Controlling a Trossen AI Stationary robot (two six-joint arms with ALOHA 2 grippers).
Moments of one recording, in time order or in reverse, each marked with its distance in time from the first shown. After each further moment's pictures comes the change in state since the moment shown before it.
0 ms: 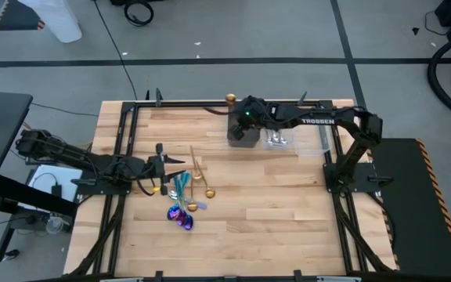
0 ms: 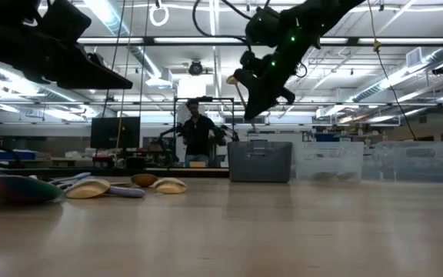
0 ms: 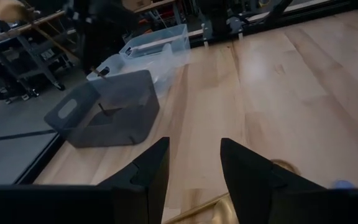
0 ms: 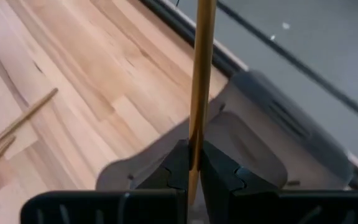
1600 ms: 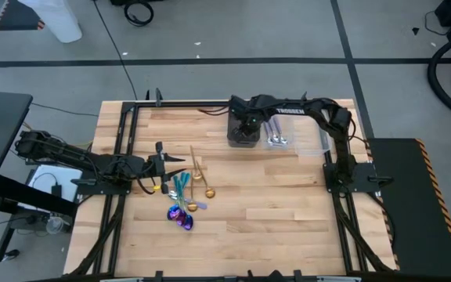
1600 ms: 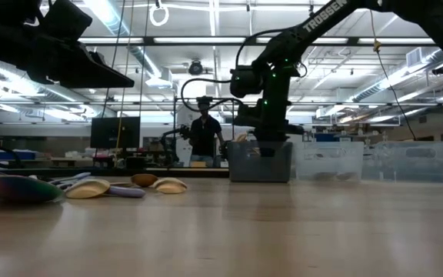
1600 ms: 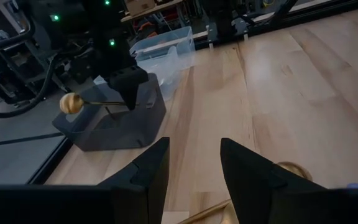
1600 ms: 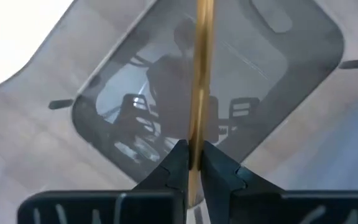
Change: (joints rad) left arm 0.018 0.000 0.001 0.015 0.002 0.032; right arm -0.120 0.327 0.263 -0.472 -0.232 0.173
